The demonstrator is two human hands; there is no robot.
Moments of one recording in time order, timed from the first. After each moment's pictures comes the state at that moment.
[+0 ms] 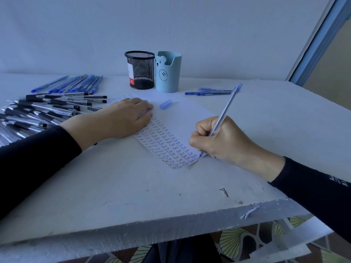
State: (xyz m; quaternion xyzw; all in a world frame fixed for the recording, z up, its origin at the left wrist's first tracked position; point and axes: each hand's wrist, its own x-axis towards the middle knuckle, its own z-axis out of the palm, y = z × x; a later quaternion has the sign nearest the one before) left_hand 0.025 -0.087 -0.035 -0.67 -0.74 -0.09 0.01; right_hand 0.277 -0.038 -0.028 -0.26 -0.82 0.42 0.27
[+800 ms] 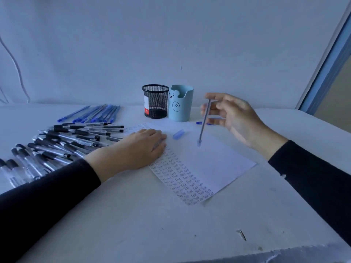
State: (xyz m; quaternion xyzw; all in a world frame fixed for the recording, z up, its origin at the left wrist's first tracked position) left_hand 0.032 -0.091 -0.027 -0.66 -0.75 -0.07 0.00; right_hand 0.238 0.048 0.026 -0.21 -0.70 0.57 0.38
